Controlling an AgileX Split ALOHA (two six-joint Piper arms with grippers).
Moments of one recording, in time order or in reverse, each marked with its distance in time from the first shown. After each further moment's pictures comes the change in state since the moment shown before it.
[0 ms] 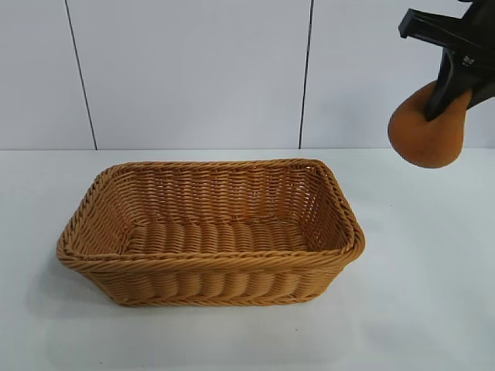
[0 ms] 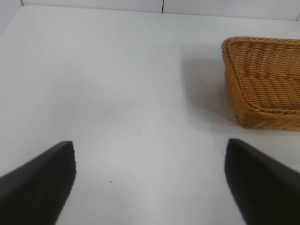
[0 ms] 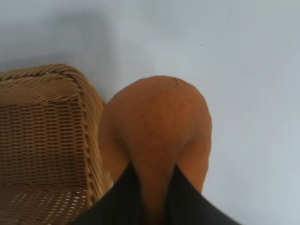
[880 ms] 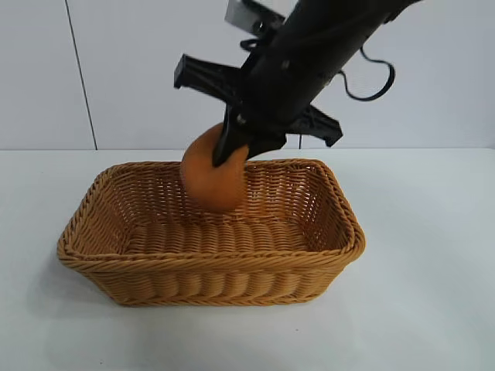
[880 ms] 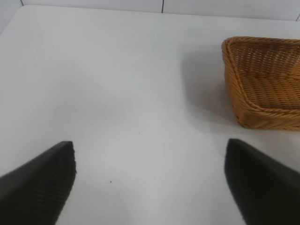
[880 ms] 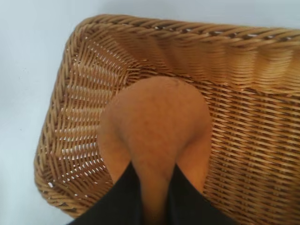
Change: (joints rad) left arm 0.000 0.000 0.000 0.000 0.000 0.000; right arm 0.476 0.248 0.000 0.158 -0.391 0.019
